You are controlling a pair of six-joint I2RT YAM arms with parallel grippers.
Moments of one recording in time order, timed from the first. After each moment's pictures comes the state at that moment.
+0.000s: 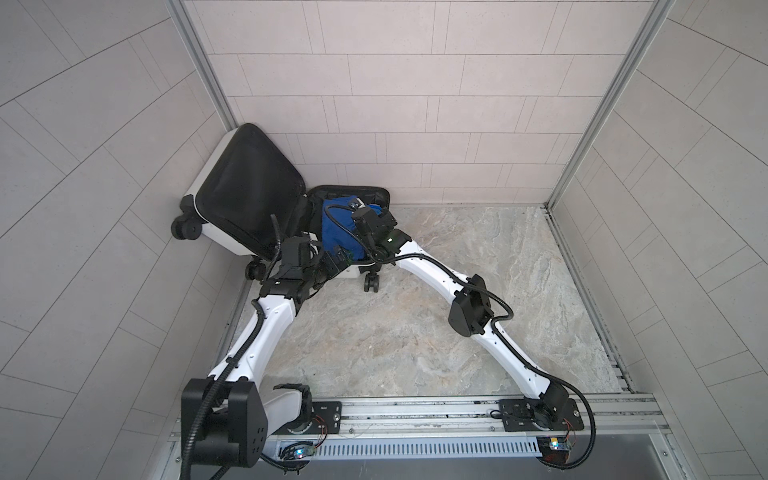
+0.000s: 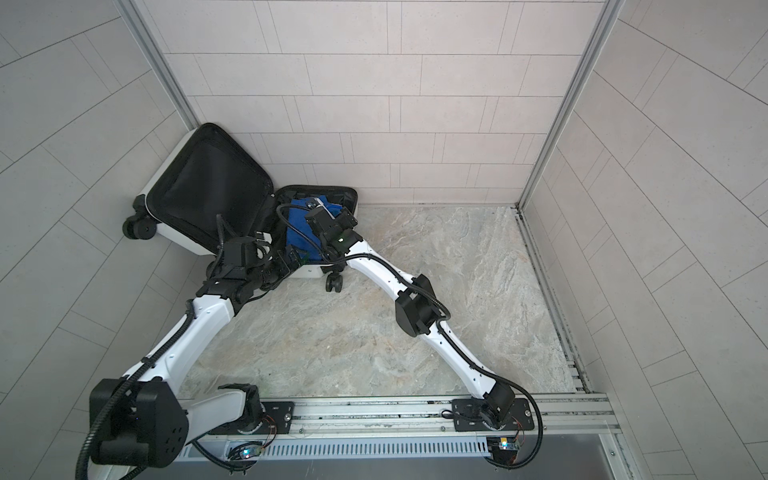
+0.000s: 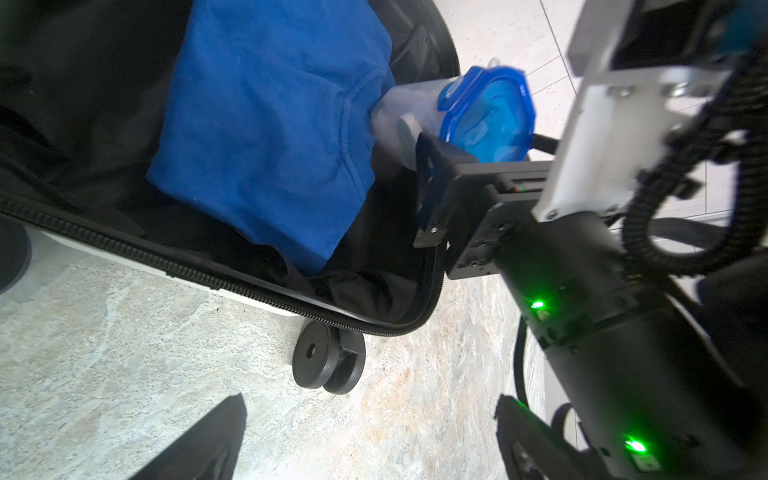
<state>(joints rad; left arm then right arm) -0.05 1.19 0.84 -0.30 0.36 -0.71 0.78 2.68 2.70 -0.54 0.64 -0.20</state>
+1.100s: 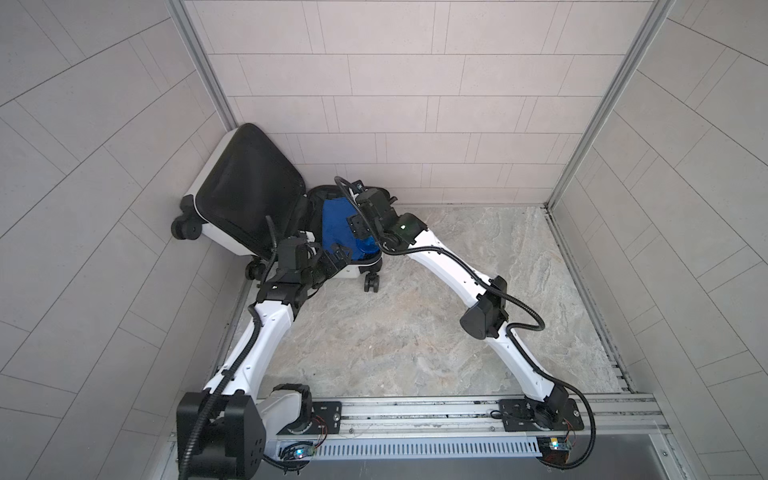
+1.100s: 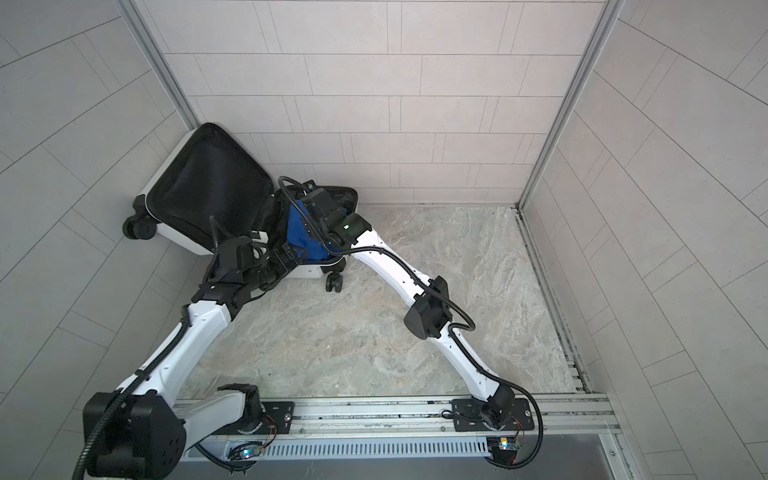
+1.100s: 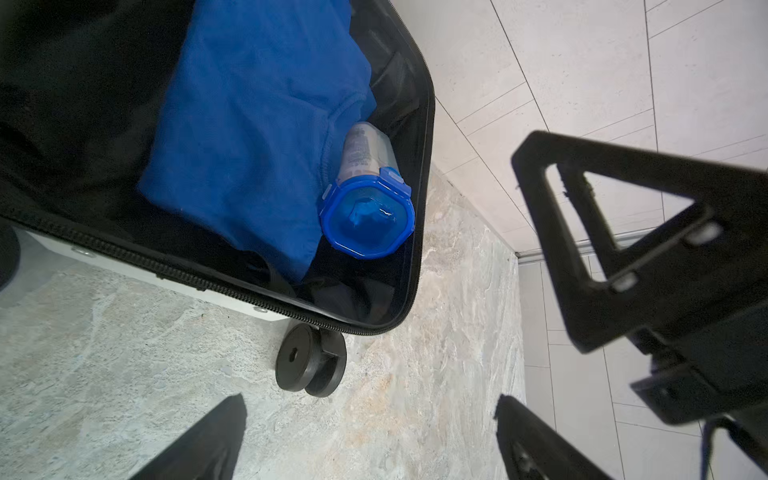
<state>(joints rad) -0.05 1.13 0.83 -0.28 0.37 -0.74 0.79 2.47 2.73 -0.78 0.30 0.13</state>
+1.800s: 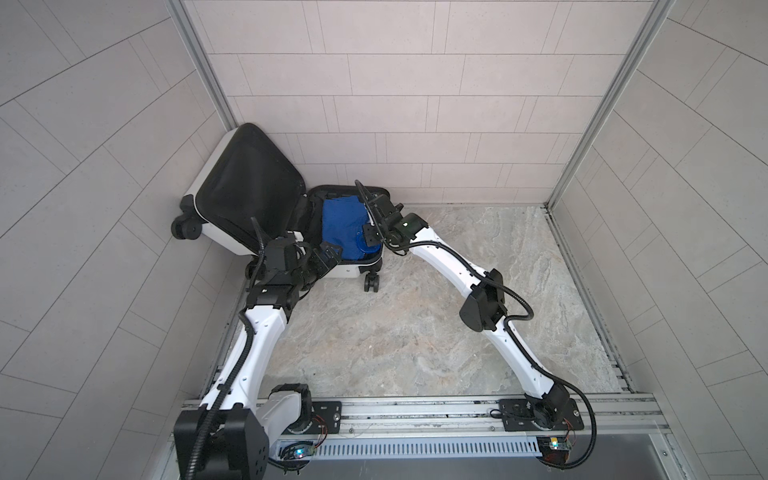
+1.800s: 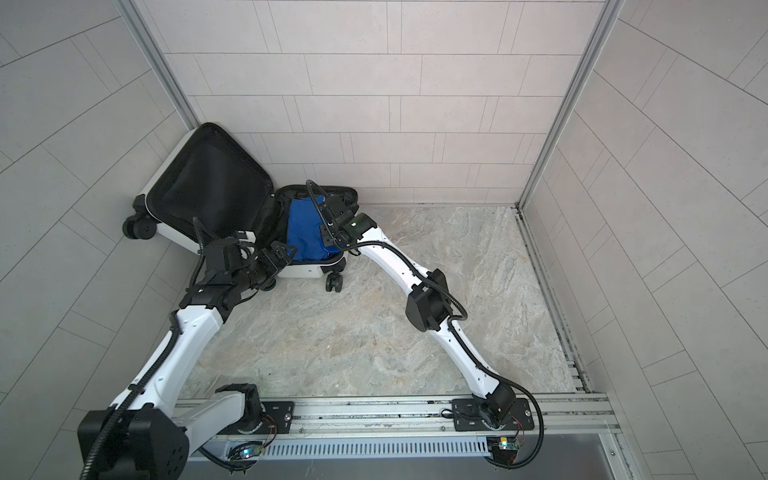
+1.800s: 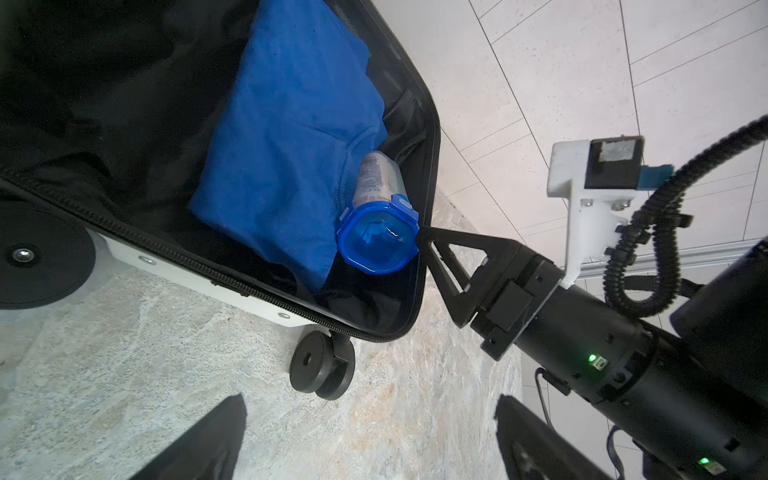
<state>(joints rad) 0.02 1.08 0.85 -0.34 0.38 -0.74 0.72 2.55 2.66 -0.85 0.09 0.36</state>
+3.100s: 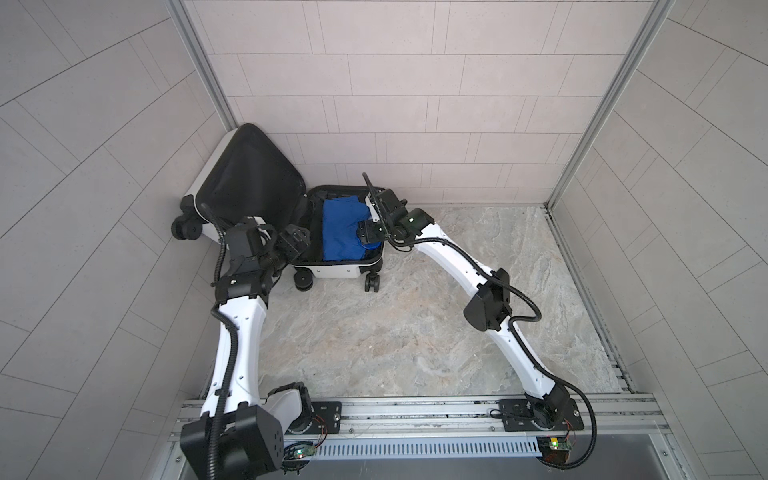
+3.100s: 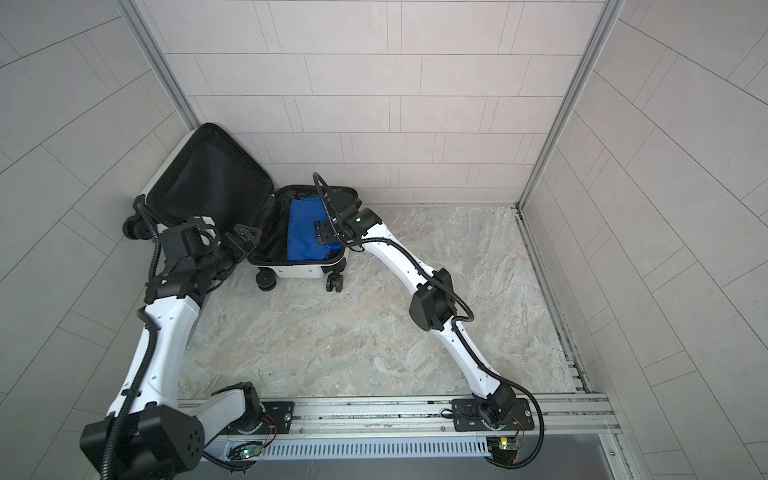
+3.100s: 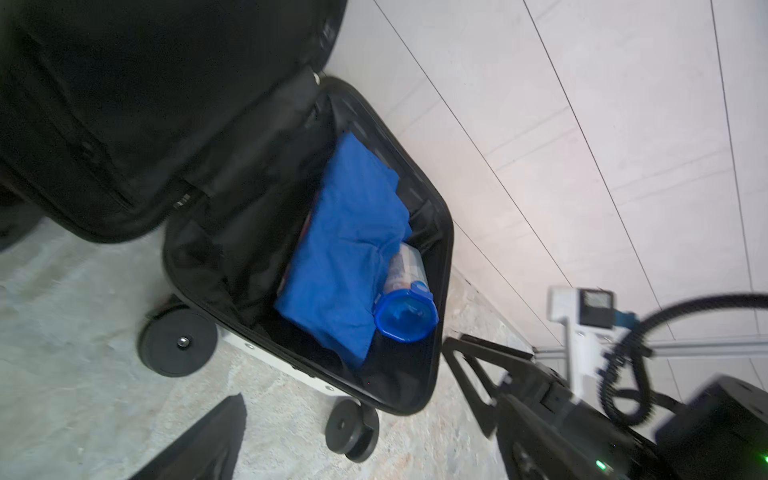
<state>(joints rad) 0.28 1.11 1.08 -0.50 0.37 -0.63 0.70 2.47 2.66 -0.89 -0.03 0.42</state>
